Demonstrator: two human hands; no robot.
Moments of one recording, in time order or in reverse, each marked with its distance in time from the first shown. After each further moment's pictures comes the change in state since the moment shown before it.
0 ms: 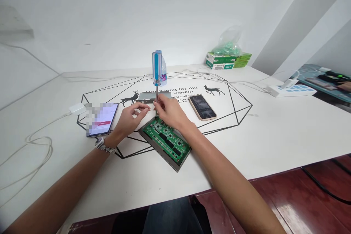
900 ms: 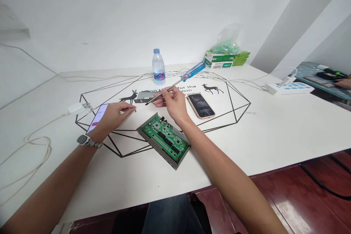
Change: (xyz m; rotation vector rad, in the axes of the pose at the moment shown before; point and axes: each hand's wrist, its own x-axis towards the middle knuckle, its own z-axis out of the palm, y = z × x) left_hand 0.009 -0.044 -0.050 0.419 -0.083 0.004; right_hand 0.010 0.001 0.001 0.774 0.295 0.265
